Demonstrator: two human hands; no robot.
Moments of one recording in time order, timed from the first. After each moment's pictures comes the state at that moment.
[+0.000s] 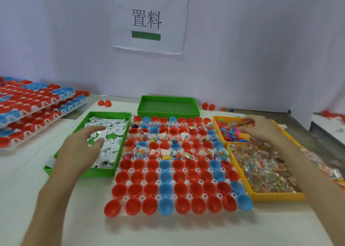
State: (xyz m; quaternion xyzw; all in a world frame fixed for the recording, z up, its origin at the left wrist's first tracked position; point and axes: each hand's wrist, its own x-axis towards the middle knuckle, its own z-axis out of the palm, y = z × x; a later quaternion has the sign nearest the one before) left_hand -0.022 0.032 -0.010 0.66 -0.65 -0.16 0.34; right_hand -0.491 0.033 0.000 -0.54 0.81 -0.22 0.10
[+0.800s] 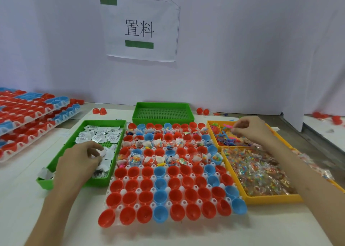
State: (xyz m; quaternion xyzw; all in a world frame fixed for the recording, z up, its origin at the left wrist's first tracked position) left_hand -0.024 0.012 -0.033 0.69 -0.64 -0.14 0.32; right_hand -0.487 0.037 0.007 -0.56 0.75 -0.33 0.10
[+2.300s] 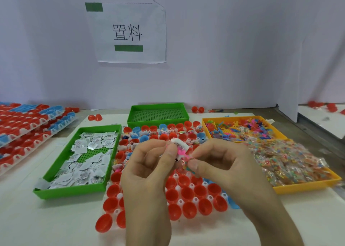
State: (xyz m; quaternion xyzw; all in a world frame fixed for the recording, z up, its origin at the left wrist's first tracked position) left_hand -0.181 0.158 0.037 0.27 -0.39 -0.56 0.68; right_hand -0.314 0.189 0.052 -0.57 0.48 -0.57 0.35
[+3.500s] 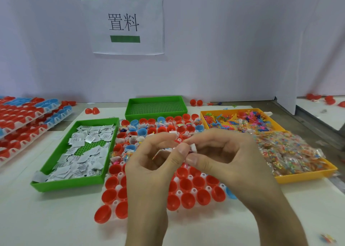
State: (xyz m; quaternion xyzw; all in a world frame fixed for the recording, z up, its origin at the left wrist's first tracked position) left_hand -0.177 0.155 0.025 0.31 -0.51 -0.51 0.63; right_hand -0.314 0.194 0.053 -0.61 0.43 -0.59 0.31
